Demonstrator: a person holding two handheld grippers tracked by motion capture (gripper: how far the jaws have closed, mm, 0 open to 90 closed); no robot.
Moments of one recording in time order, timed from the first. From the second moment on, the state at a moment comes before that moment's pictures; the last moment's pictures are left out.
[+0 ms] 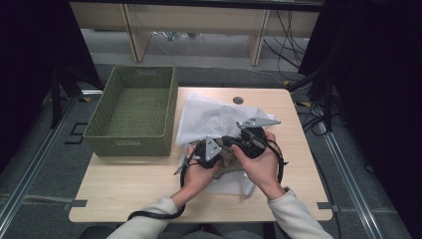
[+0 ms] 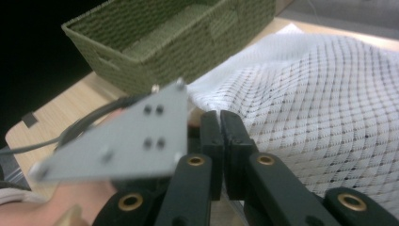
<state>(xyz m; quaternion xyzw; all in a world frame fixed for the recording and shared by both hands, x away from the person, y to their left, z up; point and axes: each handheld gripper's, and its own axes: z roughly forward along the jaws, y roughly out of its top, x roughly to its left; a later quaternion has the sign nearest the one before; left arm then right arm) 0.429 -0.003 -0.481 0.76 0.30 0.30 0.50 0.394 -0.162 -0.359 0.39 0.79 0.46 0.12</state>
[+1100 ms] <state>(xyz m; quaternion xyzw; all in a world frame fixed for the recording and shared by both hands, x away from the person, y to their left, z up) 0.390 0.062 -0.473 0.76 0.28 0.30 0.51 0.392 -0.166 -0.356 0.40 0.78 0.46 0.14</state>
